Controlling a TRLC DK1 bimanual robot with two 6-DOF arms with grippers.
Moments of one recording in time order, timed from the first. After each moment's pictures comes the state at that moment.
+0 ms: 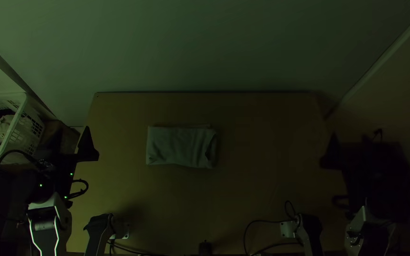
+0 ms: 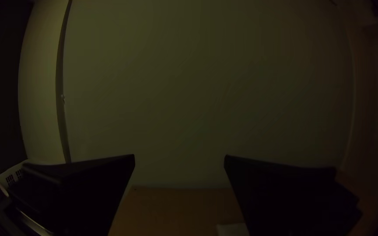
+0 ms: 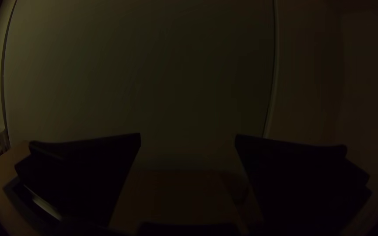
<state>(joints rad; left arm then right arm) 0.22 0.42 0.79 -0.25 0.10 0.02 -0.16 0.37 0.87 -0.39 -0.08 -0.07</state>
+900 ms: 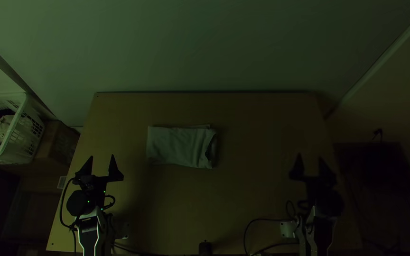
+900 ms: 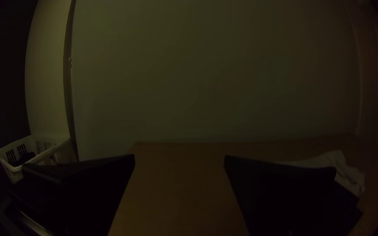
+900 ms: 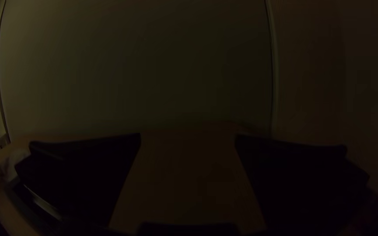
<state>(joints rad) 0.24 0.00 0.06 0.00 0.09 0.06 -0.16 0.00 0.06 -0.05 -0.07 0.11</state>
